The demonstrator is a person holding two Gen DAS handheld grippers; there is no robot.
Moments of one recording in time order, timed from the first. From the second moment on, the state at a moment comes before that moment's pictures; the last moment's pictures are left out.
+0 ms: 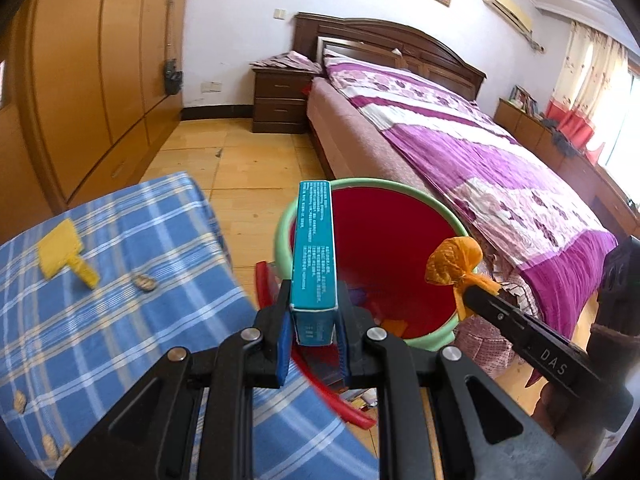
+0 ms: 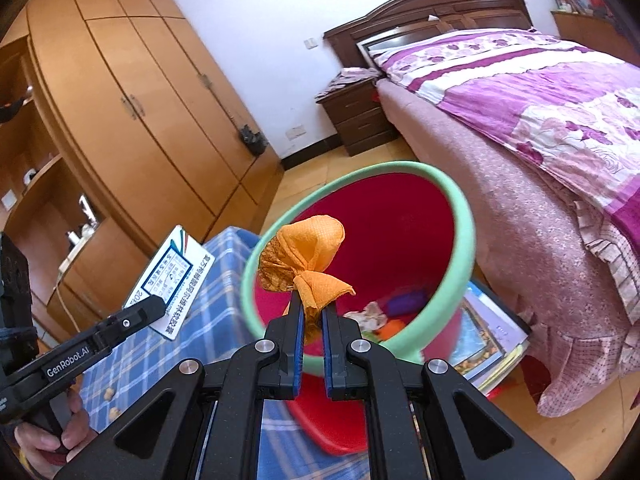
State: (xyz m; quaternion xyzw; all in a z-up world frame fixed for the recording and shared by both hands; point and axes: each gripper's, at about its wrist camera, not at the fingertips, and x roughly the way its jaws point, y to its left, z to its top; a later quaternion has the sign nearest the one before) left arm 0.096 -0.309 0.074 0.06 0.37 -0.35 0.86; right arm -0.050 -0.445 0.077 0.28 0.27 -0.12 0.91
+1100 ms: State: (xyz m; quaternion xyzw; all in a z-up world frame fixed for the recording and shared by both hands) left arm 0.121 -0.333 0.042 0.04 0.40 -0.37 0.84; right arm -0.028 -0.473 0.047 0.31 0.30 -0.14 0.89
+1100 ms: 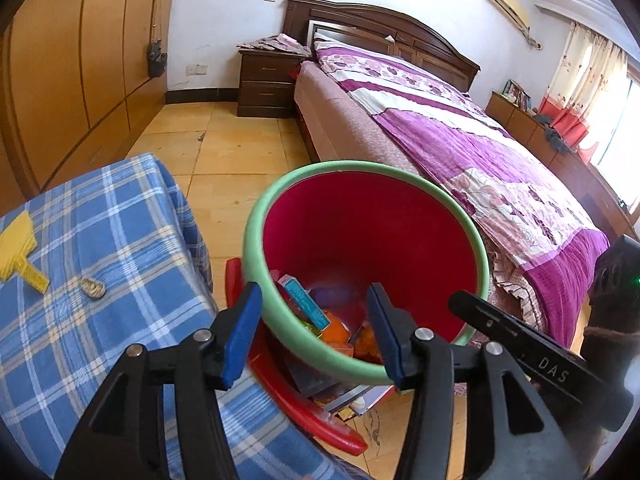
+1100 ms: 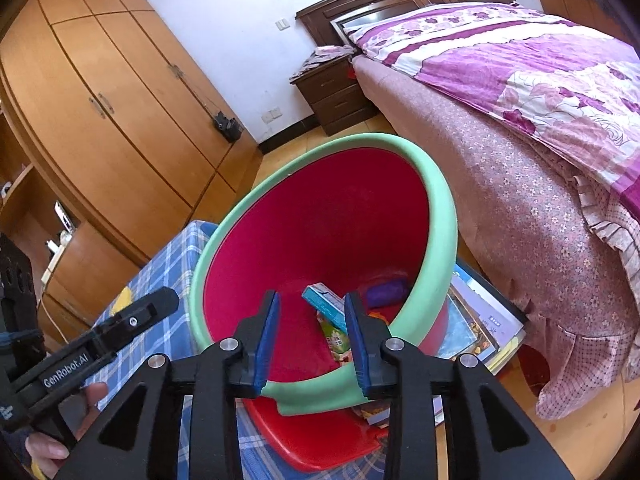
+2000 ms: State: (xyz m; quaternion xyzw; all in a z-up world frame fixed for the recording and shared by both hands) left arm 0.125 -0.207 0.070 -0.01 0.38 -0.28 0.88; right arm -0.026 -0.392 0.093 0.26 0.30 -0.09 0.91
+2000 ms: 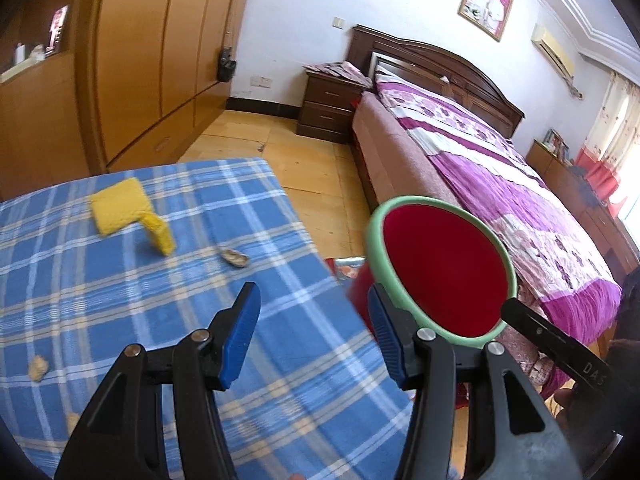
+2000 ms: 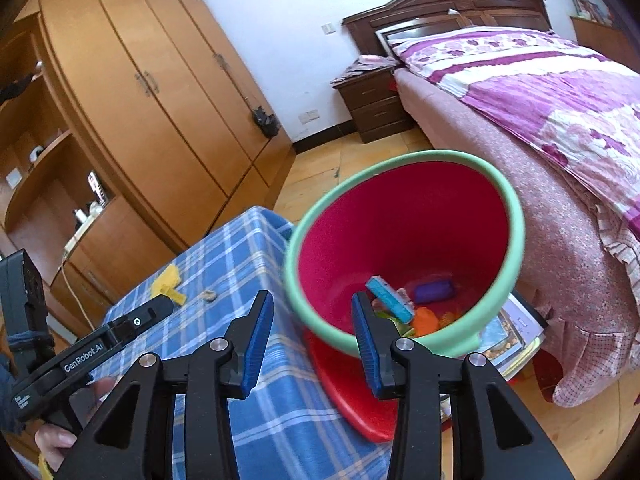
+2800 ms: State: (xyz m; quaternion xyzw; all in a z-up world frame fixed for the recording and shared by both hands) left arm 0.222 -0.133 0.035 0.00 0.40 -0.19 0.90; right arm 0.057 -0.326 0.103 0.22 0.33 -0.05 0.92
